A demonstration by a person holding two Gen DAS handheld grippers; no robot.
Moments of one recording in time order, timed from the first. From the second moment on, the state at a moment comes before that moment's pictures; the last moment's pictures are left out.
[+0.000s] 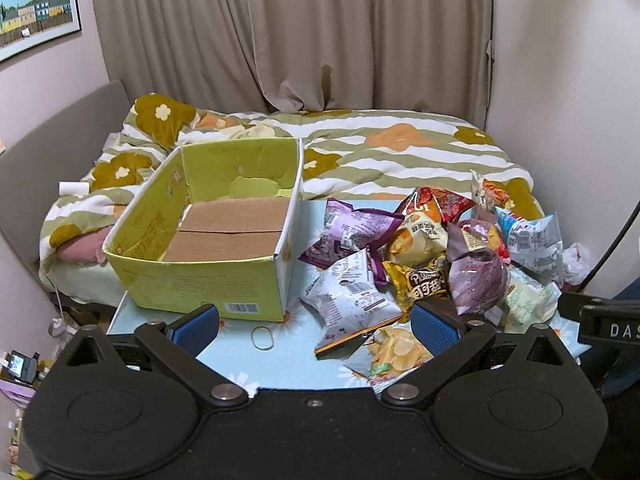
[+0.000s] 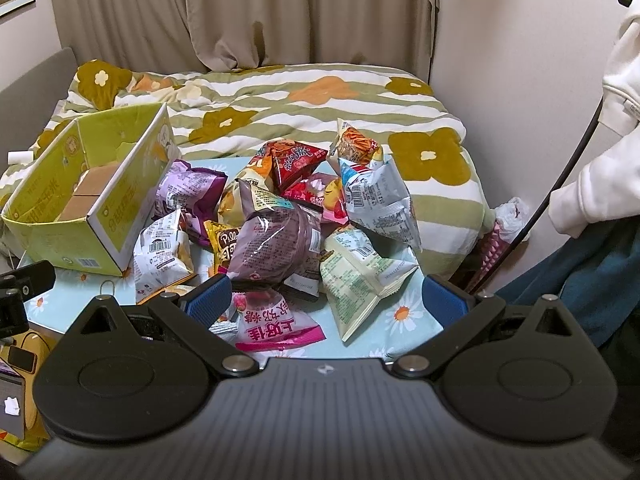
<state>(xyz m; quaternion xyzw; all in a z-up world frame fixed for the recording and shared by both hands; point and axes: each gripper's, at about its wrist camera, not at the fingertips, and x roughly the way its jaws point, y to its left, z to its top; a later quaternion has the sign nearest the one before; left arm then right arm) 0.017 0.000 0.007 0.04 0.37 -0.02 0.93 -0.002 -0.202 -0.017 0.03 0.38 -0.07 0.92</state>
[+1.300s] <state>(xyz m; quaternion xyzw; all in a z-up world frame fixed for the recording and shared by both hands) 0.197 -0.011 -0.147 -0.02 0.54 -0.06 0.84 0.157 -0.208 -0.120 0.07 0.47 -0.03 0.88</state>
